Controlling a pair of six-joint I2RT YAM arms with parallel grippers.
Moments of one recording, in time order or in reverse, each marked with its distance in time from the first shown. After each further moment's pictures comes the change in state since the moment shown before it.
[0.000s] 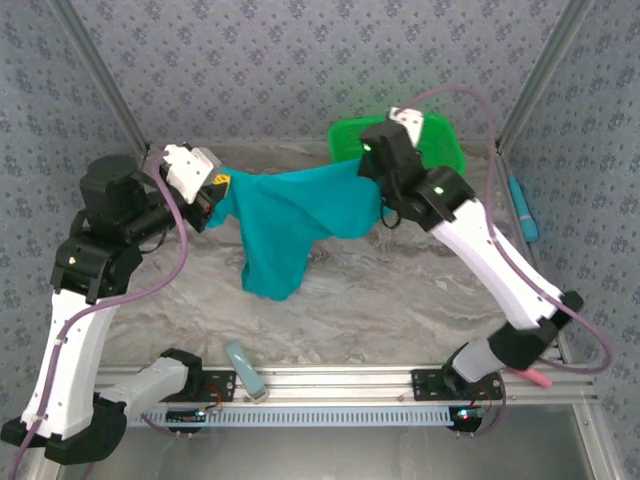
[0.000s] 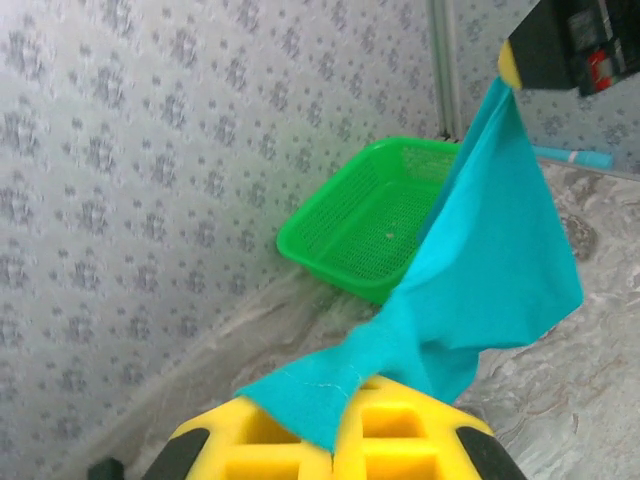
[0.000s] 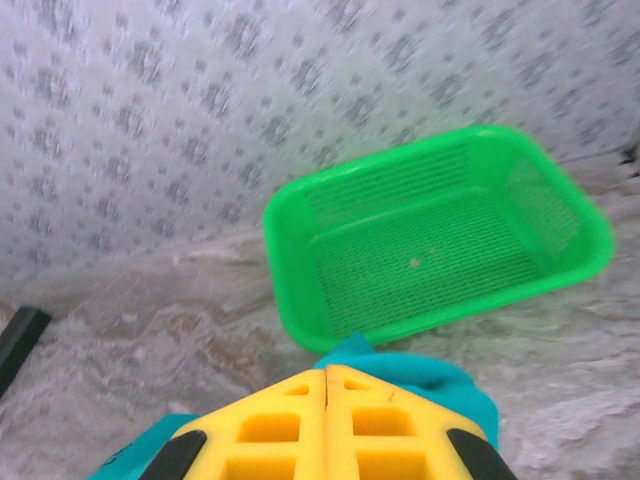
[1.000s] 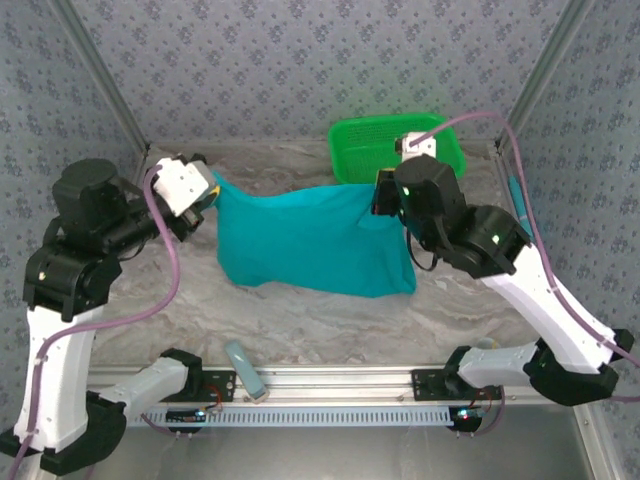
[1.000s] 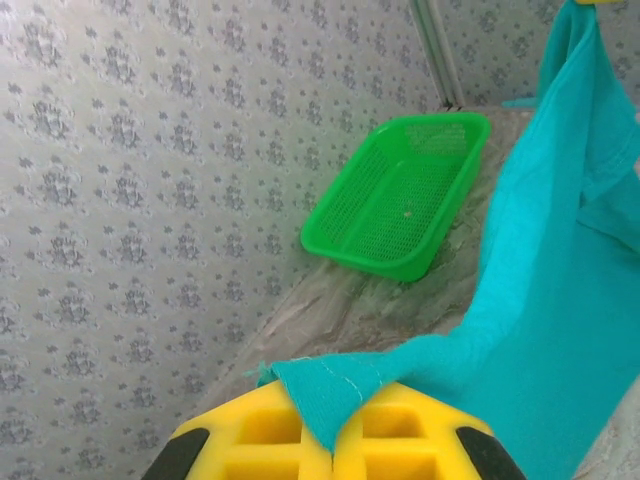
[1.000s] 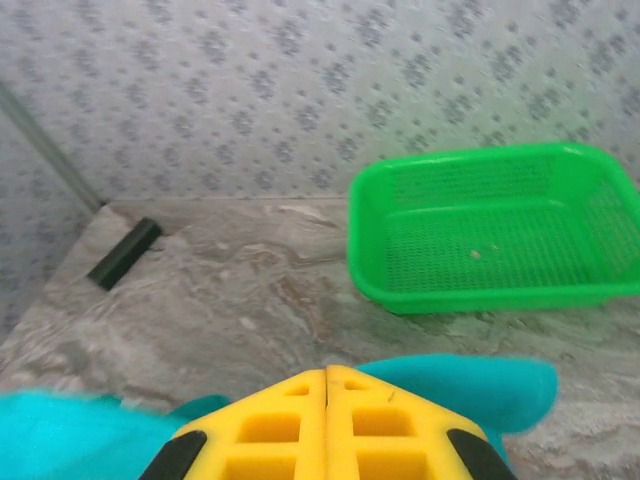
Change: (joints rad) left arm -0.004 -0.010 0.147 -0.180 -0.005 0.192; right arm 0.200 -0.226 -0.082 -0.051 -0.094 -0.139
